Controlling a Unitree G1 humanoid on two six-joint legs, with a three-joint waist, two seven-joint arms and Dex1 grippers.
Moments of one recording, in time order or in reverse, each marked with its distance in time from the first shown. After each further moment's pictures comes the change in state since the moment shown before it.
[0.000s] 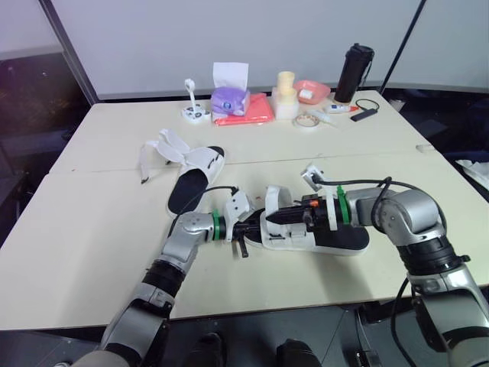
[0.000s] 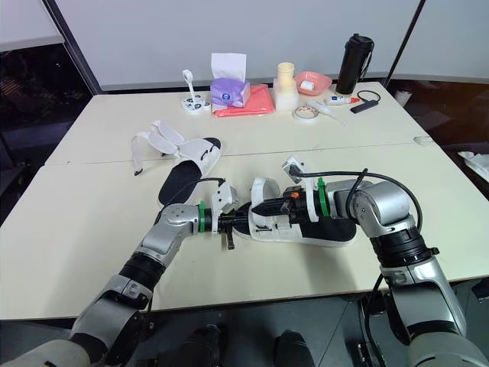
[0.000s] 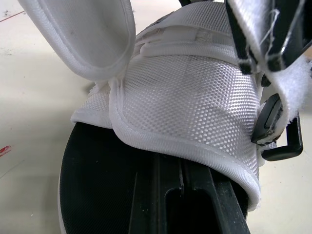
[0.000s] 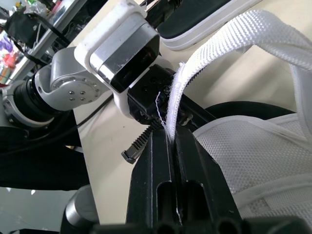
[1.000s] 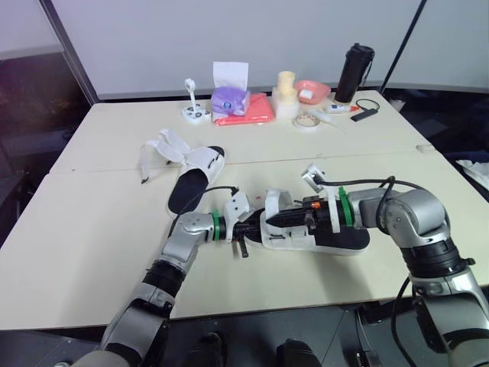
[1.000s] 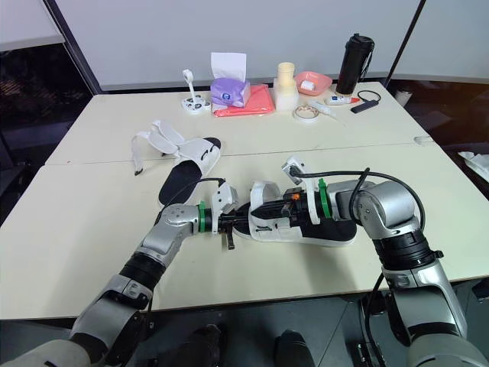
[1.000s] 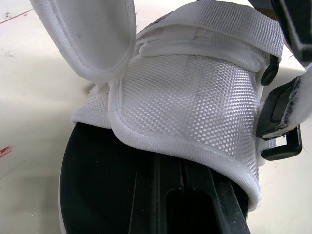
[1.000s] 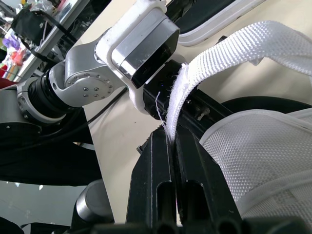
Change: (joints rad) left arm -0.001 -0.001 -0.001 0.008 0.001 -0.016 -0.001; right arm 0.006 0.003 -0.049 -0.068 0.043 0.100 -0.007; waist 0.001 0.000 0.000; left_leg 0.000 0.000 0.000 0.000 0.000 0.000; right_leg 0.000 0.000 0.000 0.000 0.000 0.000
